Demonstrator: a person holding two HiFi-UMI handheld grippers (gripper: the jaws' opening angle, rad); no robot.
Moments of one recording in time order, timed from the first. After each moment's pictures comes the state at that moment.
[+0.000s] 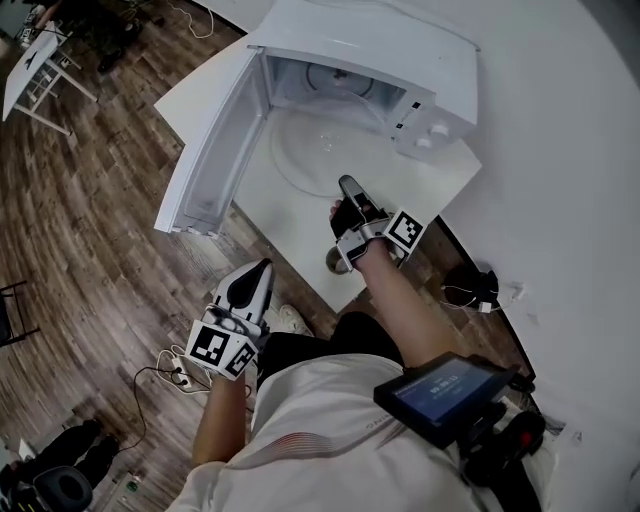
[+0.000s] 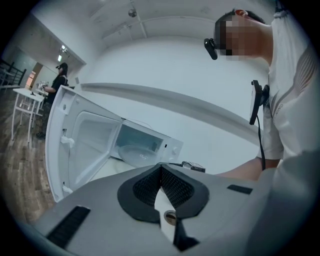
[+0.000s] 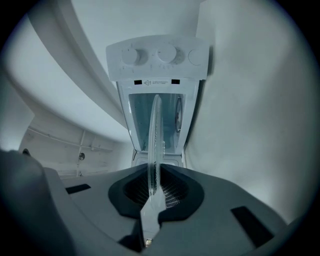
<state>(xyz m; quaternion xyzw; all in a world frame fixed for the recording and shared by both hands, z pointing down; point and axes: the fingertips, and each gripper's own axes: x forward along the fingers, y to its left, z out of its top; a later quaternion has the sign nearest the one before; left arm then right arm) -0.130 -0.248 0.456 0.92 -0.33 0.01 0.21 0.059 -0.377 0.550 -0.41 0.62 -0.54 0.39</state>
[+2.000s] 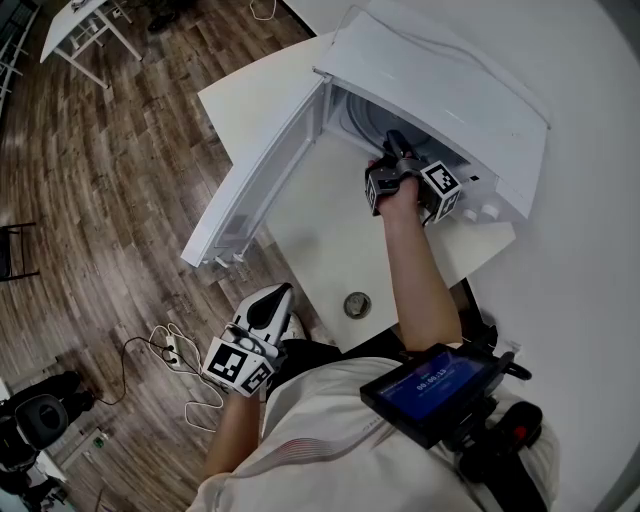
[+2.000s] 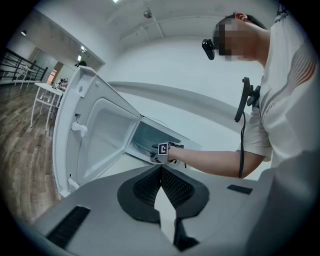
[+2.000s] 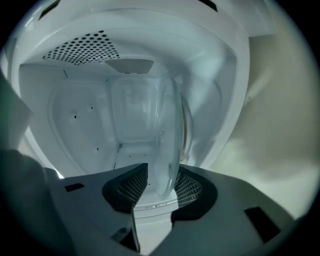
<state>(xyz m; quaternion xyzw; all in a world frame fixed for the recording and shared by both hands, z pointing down) -0.133 -0.294 0.483 0.87 -0.41 0.00 0.26 0.094 -0.587 0.582 -0.50 0.47 -0.62 0.38</state>
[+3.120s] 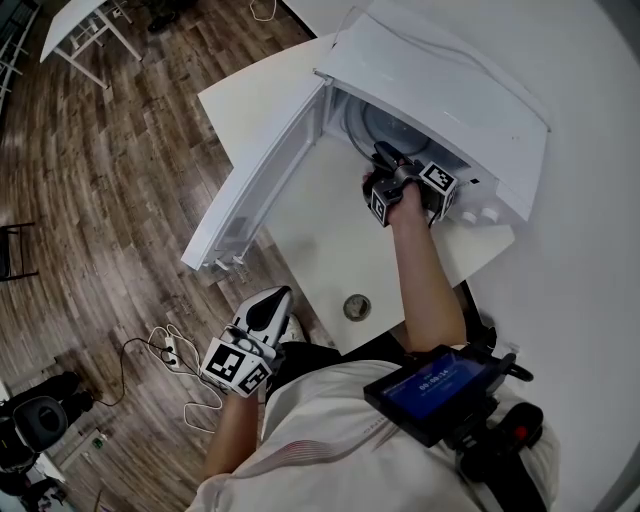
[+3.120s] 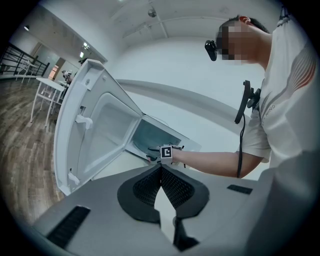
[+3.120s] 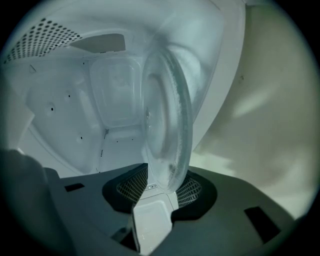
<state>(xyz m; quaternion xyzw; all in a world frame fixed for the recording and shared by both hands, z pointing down) -0.136 -0.291 0.492 0.87 -0.40 0.00 0.28 0.068 -0.576 0.616 -0.44 0.47 -0.71 0.30</state>
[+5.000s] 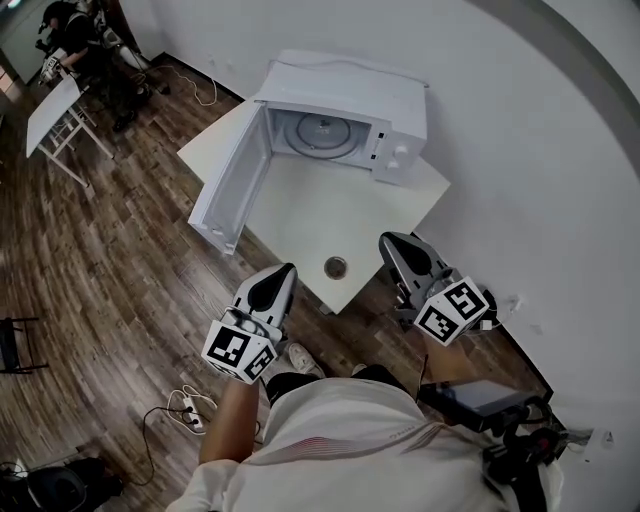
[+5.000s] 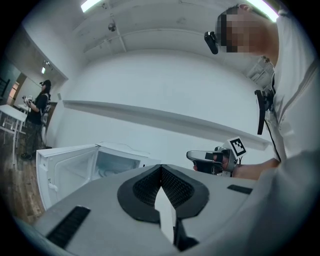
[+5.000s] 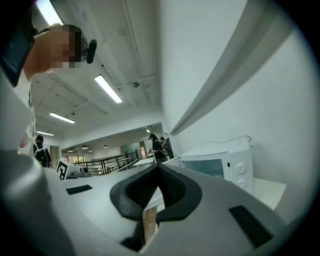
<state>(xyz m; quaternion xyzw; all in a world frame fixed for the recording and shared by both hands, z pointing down) -0.102 -0.174 0.340 0.95 -0.28 -0.03 0.12 0.053 -0.173 0.305 -0.50 0.85 -0.11 0.07</state>
